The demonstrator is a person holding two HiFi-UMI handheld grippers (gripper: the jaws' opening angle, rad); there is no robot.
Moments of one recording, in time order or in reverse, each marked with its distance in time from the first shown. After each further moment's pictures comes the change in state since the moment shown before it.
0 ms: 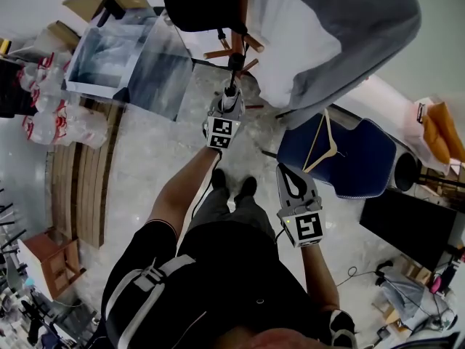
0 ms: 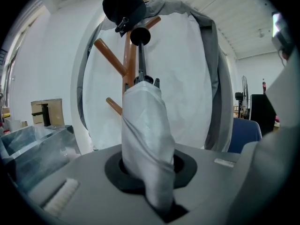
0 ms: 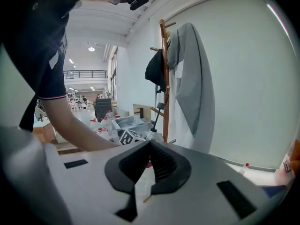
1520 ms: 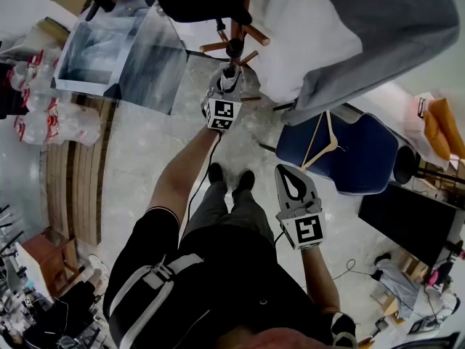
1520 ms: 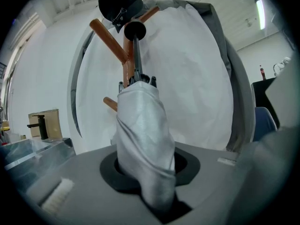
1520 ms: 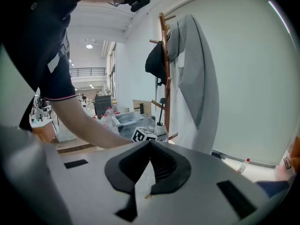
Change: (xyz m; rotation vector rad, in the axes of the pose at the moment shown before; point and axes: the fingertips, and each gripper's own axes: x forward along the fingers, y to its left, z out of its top) left arm 0.057 0.028 -0.004 0.101 -0.106 0.042; right arm 0.015 0.005 -0.019 0.016 0.034 0.002
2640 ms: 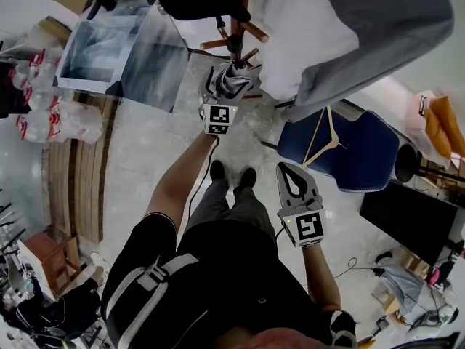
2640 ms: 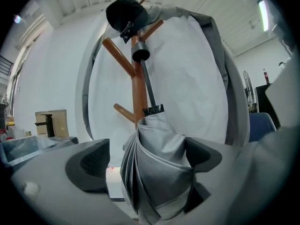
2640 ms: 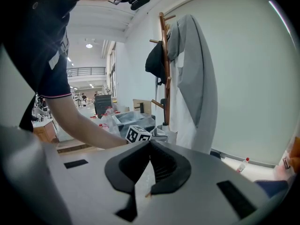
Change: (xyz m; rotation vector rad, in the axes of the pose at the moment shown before) left arm -0.032 0.005 0.011 -0.034 -0.028 0.044; right arm -0.007 0.000 -0.002 -0.001 0.009 0.000
